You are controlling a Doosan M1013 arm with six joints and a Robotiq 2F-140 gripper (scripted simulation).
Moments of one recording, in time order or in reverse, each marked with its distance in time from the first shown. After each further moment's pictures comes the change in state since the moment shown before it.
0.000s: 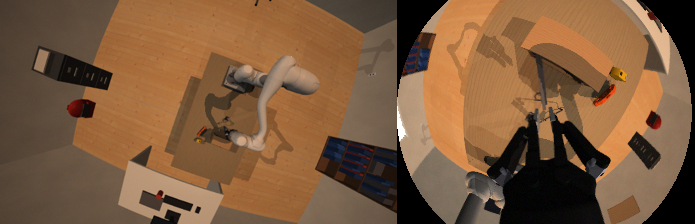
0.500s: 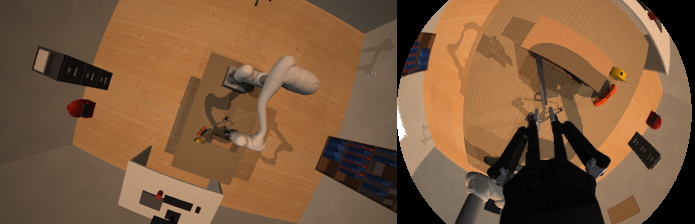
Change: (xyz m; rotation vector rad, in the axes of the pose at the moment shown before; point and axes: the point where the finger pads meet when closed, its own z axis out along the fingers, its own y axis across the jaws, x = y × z) arm 0.000 0.000 0.001 0.000 0.000 0.000
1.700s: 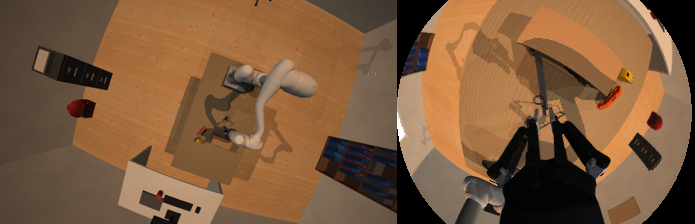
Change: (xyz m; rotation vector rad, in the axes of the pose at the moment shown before) arm 0.000 0.000 0.041 0.000 0.000 0.000
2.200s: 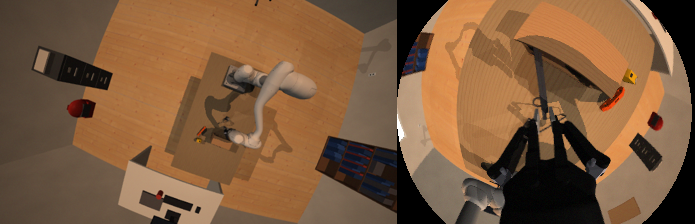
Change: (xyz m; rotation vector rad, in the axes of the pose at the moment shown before) arm 0.000 0.000 0.021 0.000 0.000 0.000
